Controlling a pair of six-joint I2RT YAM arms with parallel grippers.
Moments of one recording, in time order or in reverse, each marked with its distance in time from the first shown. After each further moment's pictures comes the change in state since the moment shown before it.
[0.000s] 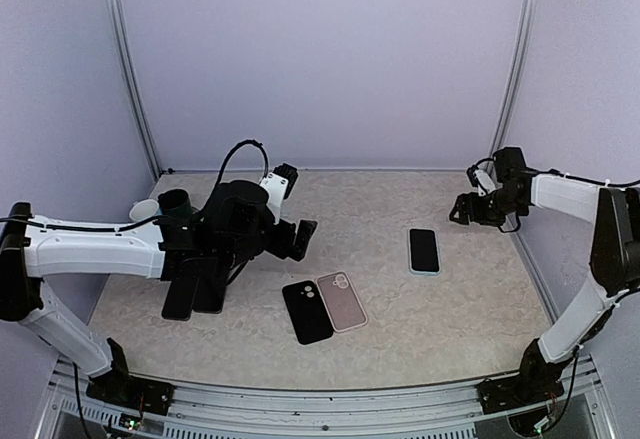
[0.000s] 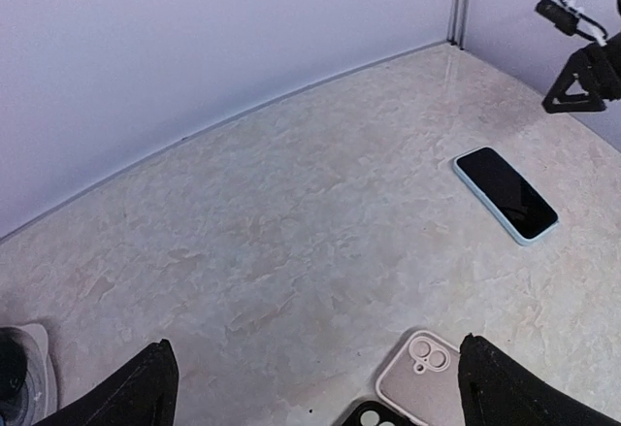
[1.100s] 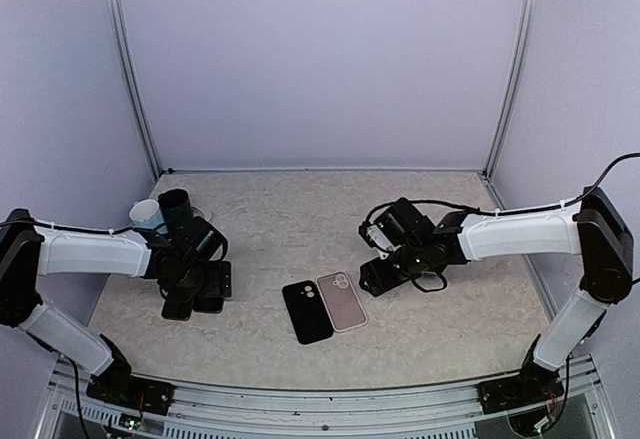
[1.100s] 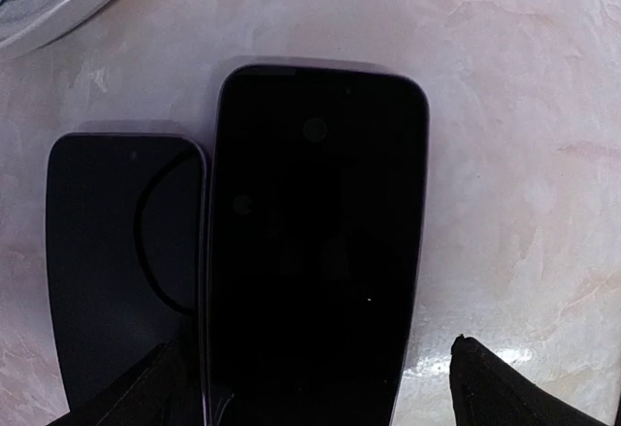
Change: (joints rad) left arm 0.381 -0.038 -0.275 -0.527 0.195 -0.563; right arm 0.780 0.026 -0.094 0.064 0.290 0.245
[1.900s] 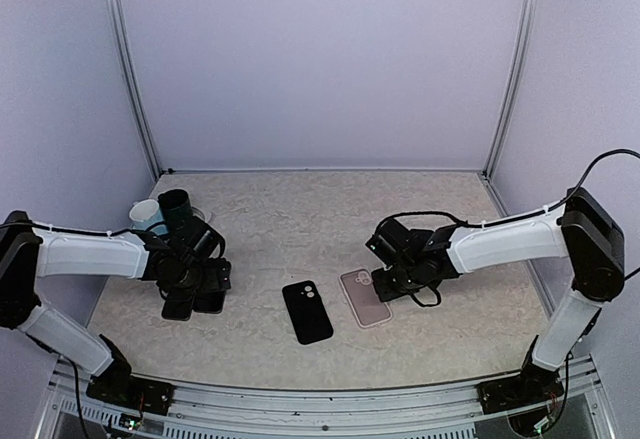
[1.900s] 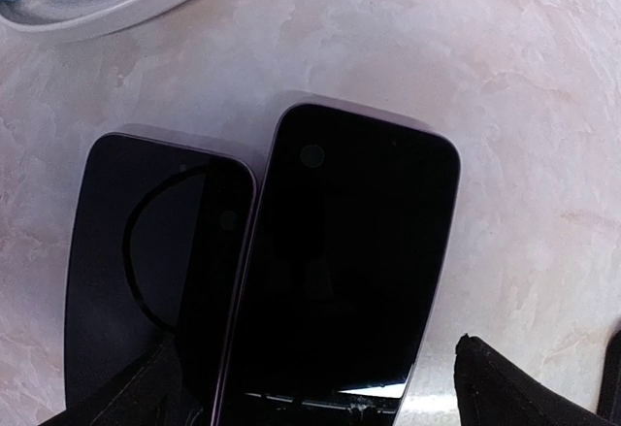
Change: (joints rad) left arm 0.009 -0.026 -0.023 0.034 -0.063 -0.131; right arm 0.072 0.095 -0.022 0.000 0.238 0.205
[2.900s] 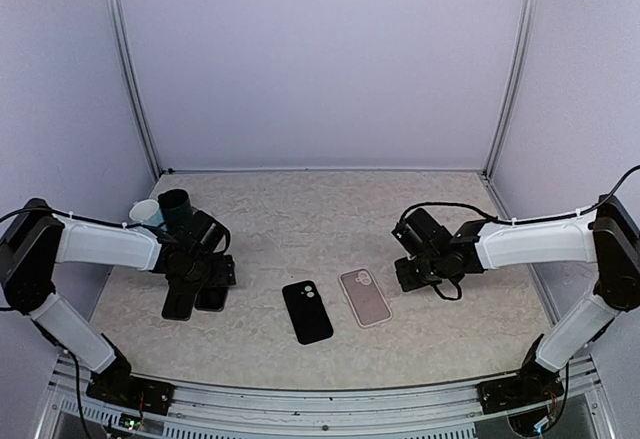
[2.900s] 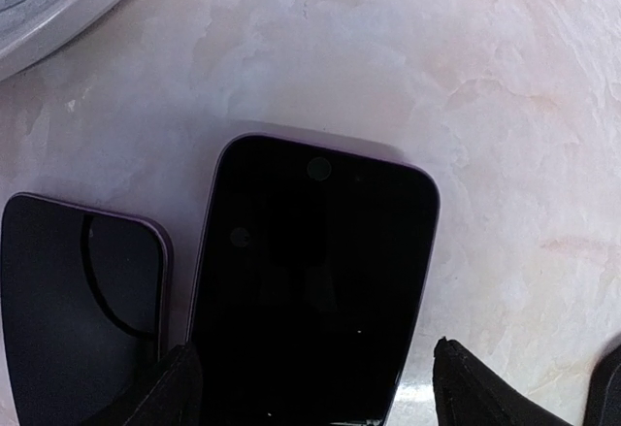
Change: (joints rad) left arm 0.051 0.126 0.039 0.121 0.105 0.079; right arm -0.095 -0.180 -0.113 -0.017 0.076 -0.054
